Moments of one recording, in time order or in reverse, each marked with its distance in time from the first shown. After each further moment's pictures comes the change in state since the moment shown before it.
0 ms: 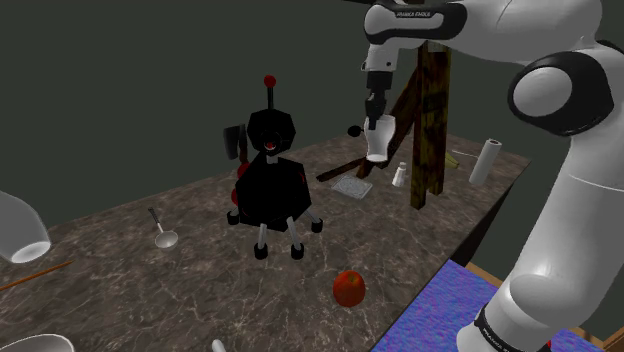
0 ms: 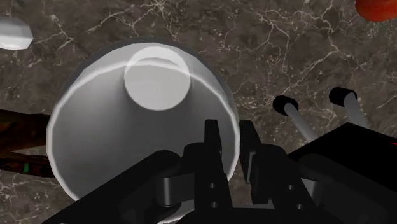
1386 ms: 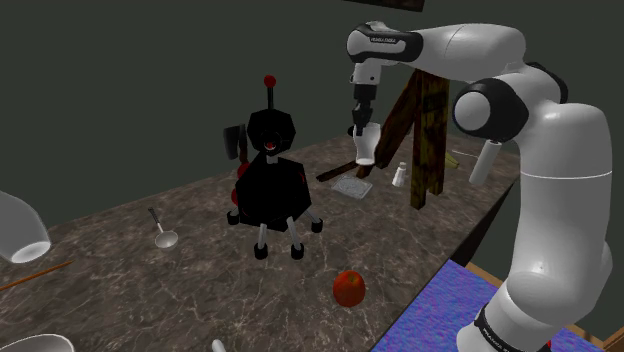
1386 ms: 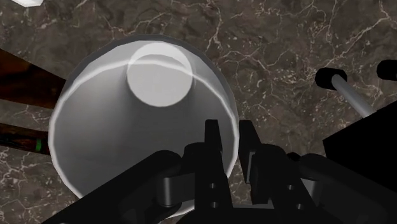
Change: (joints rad) arm -0.050 0.280 -0.013 0.254 0.049 0.014 -0.054
